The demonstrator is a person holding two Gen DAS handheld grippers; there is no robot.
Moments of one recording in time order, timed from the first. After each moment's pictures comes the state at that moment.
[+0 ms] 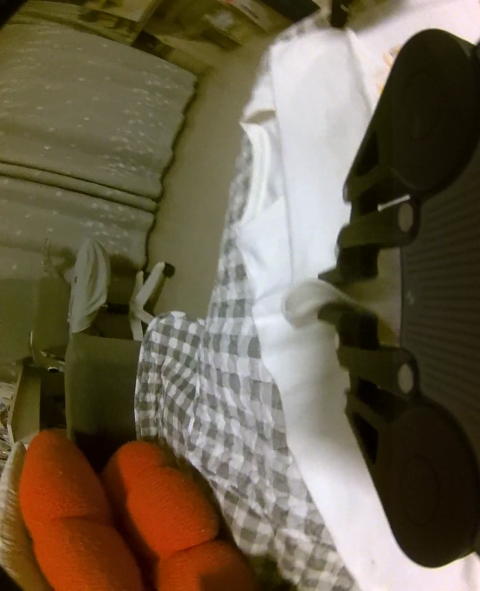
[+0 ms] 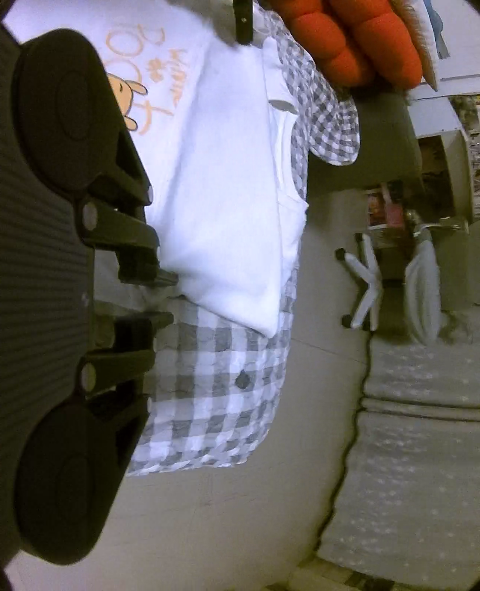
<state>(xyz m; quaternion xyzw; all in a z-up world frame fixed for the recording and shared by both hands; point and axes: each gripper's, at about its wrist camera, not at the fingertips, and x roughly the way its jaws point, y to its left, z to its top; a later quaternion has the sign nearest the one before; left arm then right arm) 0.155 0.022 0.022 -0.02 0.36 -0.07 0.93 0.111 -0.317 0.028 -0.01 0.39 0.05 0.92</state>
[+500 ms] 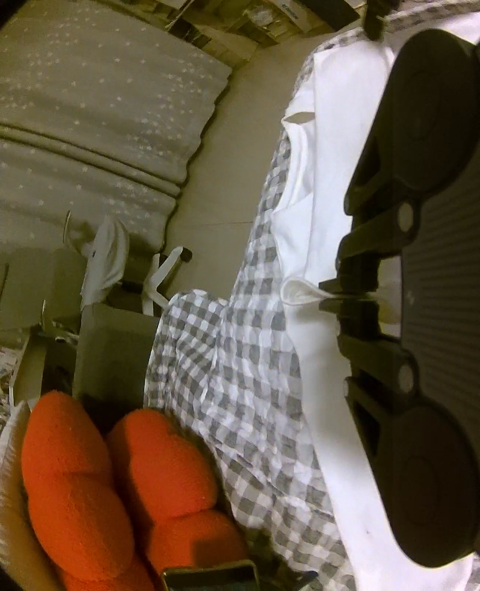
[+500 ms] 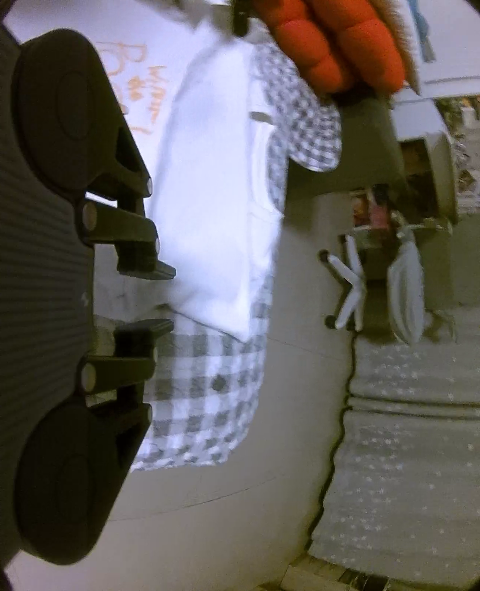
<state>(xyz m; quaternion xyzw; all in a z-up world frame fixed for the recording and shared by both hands) 0.150 0.049 0.052 -0.09 0.35 -0.05 0.93 0.103 -0.307 0.036 -0.03 0.38 0.07 0.92</state>
